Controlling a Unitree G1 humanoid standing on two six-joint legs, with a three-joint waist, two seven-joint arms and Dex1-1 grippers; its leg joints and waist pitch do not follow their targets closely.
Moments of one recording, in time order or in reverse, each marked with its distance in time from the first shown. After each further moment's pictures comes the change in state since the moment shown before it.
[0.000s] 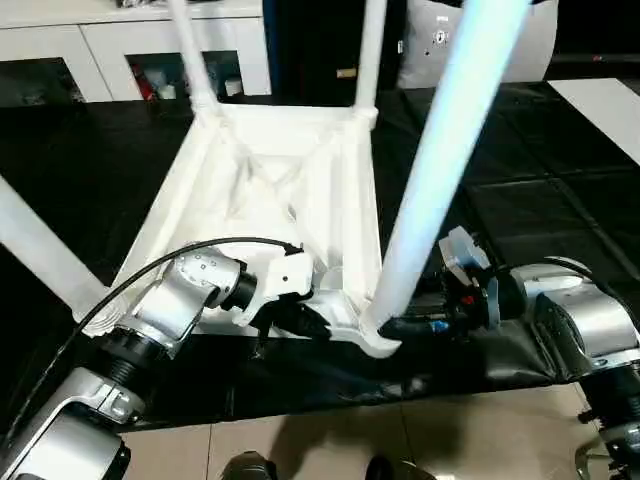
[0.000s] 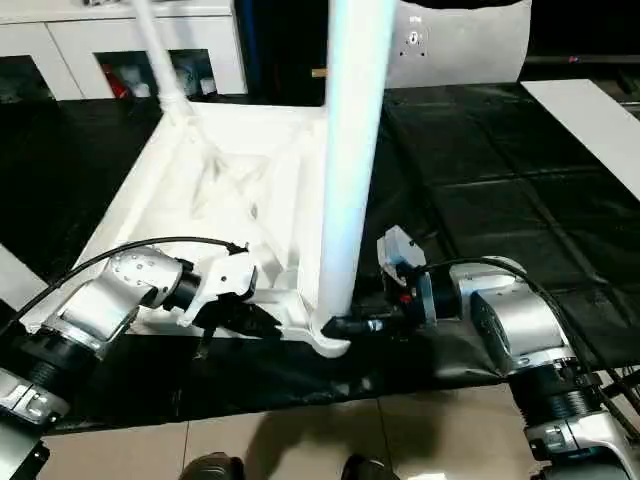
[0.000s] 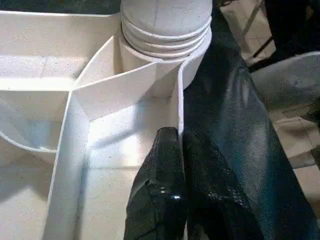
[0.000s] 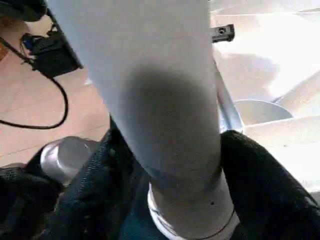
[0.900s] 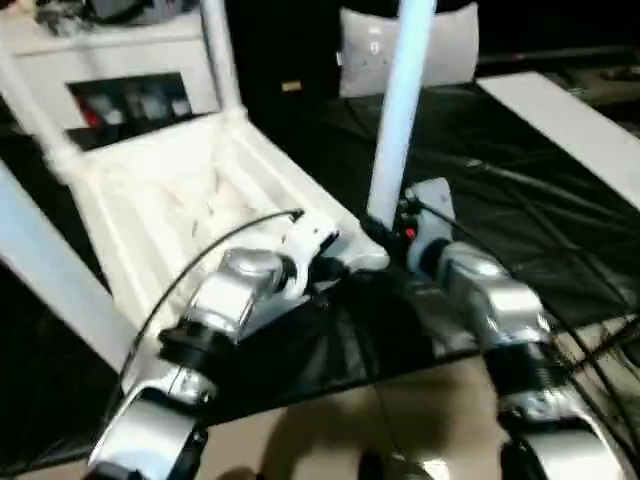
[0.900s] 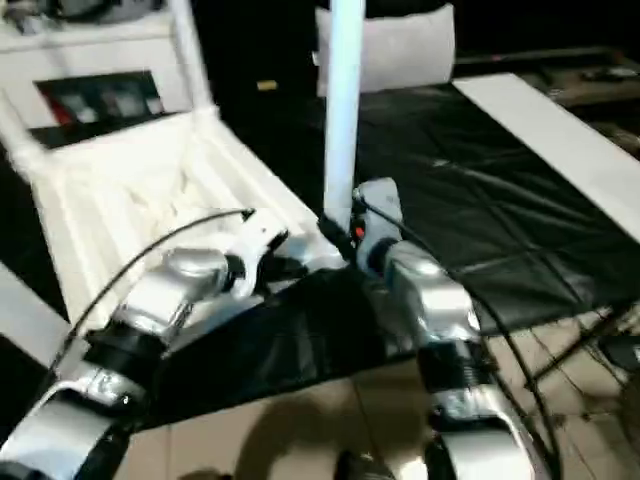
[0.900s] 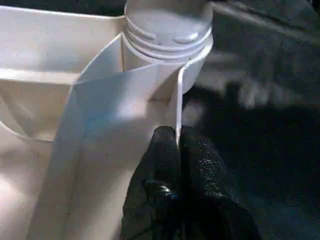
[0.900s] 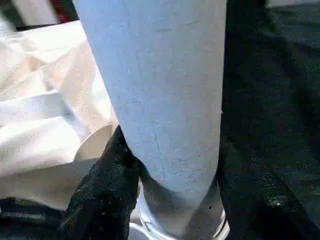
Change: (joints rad) left arm -0.076 -0.337 0.218 0.122 0.035 0.389 0.681; right arm -0.135 0.446 -0.201 0.176 -0.189 0.050 -1.038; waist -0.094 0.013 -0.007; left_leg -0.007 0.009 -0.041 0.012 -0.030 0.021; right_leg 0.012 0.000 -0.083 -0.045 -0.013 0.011
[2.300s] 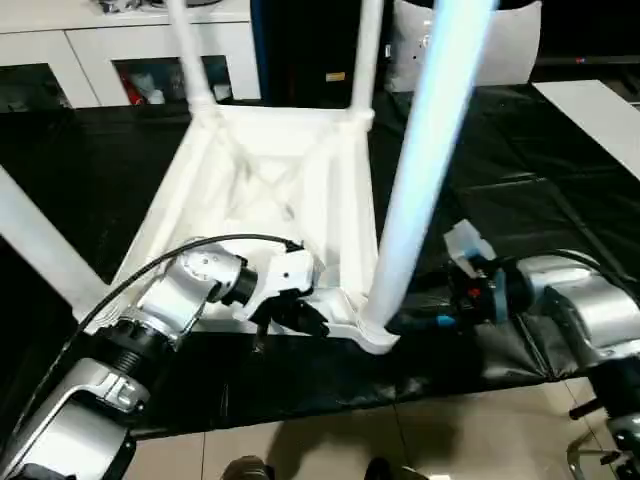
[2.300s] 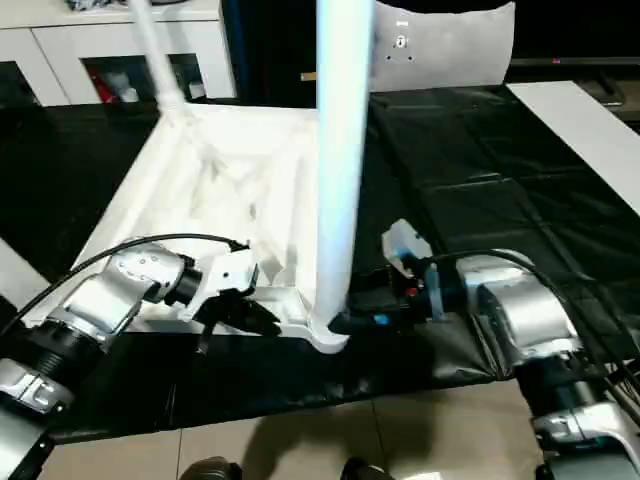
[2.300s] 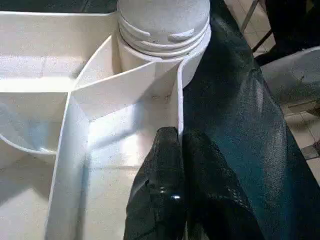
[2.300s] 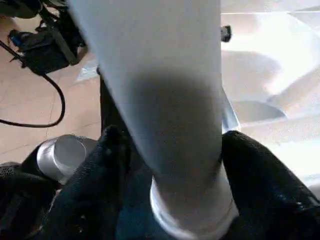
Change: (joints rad) left arm 0.040 0.321 -0.224 -0.060 -0.014 -0.408 -0.679; right arm 0.085 -0.453 0.221 -0.151 0.188 -0.037 1.033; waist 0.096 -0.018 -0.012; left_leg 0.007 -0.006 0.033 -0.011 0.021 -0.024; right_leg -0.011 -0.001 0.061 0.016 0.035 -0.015
